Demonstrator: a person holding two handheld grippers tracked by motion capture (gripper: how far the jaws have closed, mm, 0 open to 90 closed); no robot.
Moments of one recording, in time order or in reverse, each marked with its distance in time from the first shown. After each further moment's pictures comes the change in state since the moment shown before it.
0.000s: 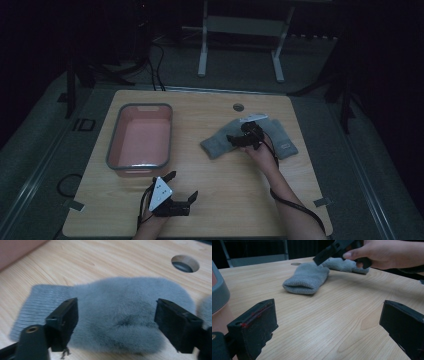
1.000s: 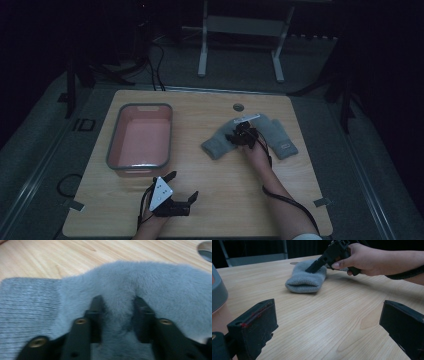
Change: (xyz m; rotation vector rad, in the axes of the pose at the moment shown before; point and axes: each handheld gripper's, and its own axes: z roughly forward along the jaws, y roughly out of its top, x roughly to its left) left arm 0.000 0.000 0.001 0.009 -0.004 0.004; right arm -0.007 -0.005 0.036 0.056 0.061 -0.027
